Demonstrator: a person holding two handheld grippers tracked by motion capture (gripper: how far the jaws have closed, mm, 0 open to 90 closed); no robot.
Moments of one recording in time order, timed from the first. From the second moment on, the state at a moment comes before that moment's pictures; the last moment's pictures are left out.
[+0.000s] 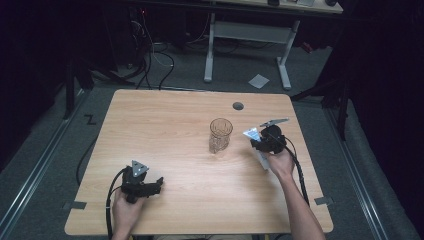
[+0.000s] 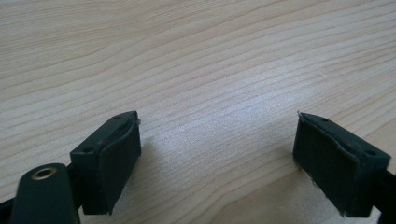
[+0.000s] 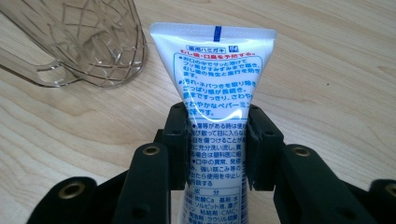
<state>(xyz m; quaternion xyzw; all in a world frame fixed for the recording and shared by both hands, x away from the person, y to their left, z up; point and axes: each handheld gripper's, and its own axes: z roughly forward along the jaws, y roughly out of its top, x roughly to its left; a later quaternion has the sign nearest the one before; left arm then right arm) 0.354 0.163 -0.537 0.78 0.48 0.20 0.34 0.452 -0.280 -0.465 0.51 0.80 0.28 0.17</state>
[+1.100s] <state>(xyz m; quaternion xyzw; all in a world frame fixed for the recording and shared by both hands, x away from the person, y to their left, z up) 0.354 0.163 -0.537 0.78 0.48 0.20 0.34 0.401 -0.265 -0.439 0.45 0.79 0.37 0.18</state>
